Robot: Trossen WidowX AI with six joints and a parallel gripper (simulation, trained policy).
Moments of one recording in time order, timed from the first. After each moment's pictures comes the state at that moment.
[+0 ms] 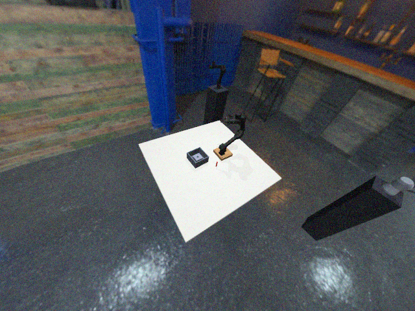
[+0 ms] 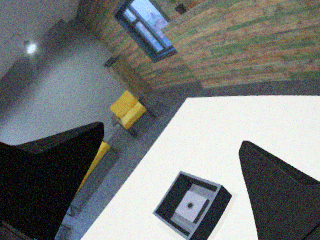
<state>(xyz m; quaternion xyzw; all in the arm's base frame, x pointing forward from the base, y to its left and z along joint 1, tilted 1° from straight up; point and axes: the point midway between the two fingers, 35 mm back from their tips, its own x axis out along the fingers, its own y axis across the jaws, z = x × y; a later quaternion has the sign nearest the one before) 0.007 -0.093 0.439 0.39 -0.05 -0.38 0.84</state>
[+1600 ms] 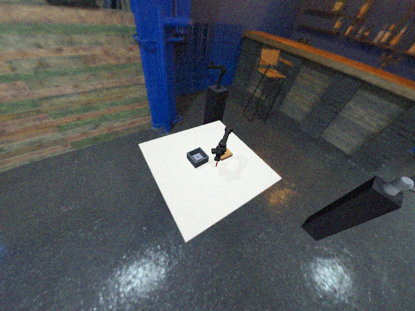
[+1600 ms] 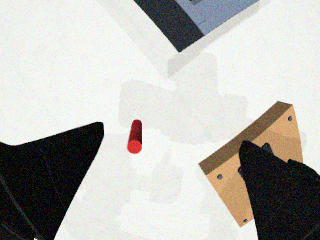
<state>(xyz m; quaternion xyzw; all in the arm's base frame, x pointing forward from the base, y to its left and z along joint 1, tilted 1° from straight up) 0.177 0.072 0.131 0.20 0.61 -0.34 0.69</state>
